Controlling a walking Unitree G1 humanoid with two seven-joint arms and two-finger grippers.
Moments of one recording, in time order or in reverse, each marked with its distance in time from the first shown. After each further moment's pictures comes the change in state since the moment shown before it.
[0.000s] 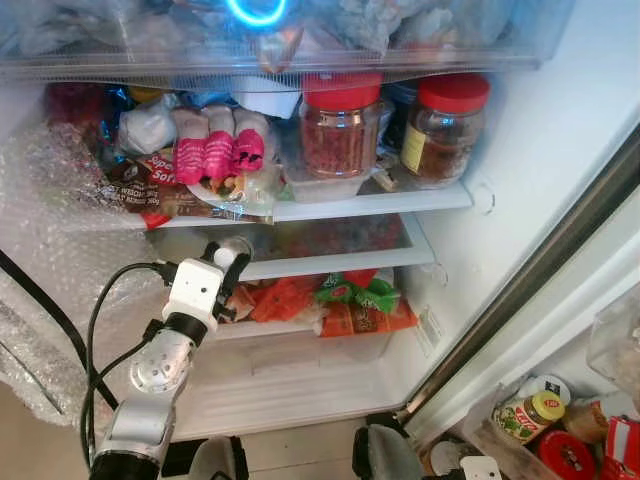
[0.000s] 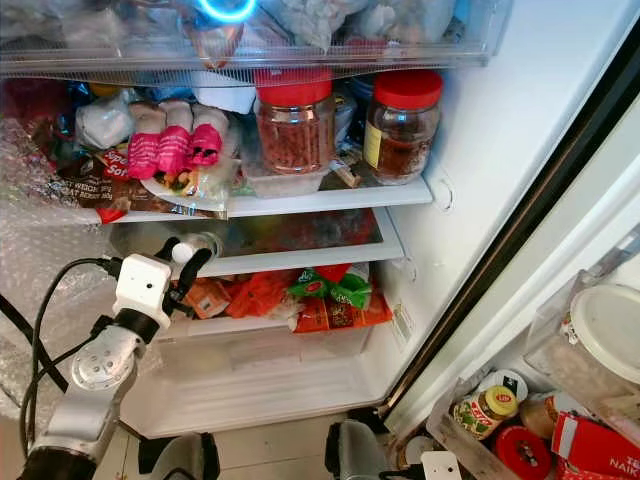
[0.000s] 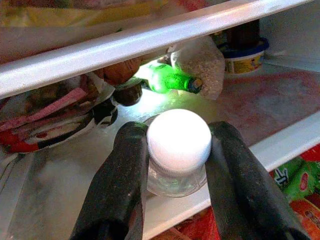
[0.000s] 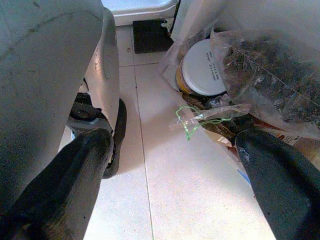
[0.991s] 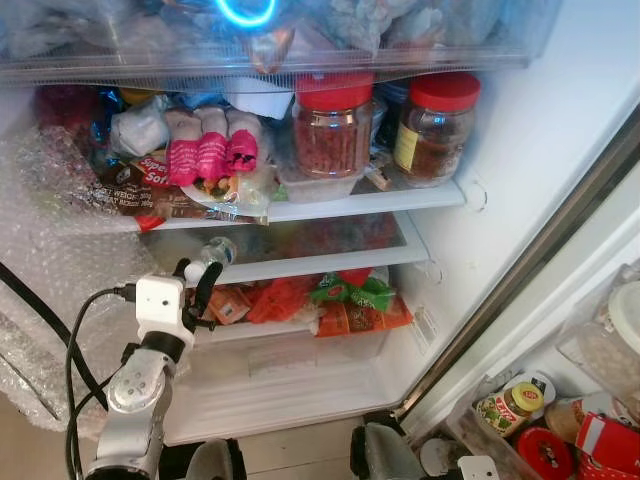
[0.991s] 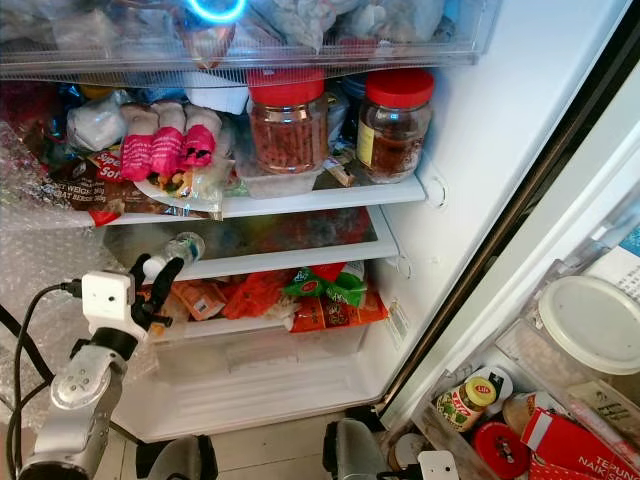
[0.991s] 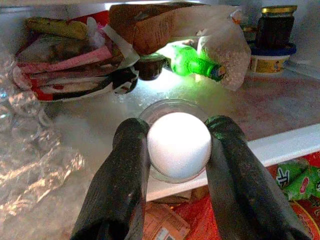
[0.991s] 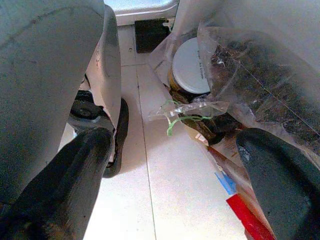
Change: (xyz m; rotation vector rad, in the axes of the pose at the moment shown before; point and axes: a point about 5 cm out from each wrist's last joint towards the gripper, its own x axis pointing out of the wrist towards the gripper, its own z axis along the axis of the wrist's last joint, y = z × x) left arm -0.027 0.018 -0.028 -0.184 0.067 0.114; right arm 0.000 0.002 0.001 -0.005 -0.010 0.009
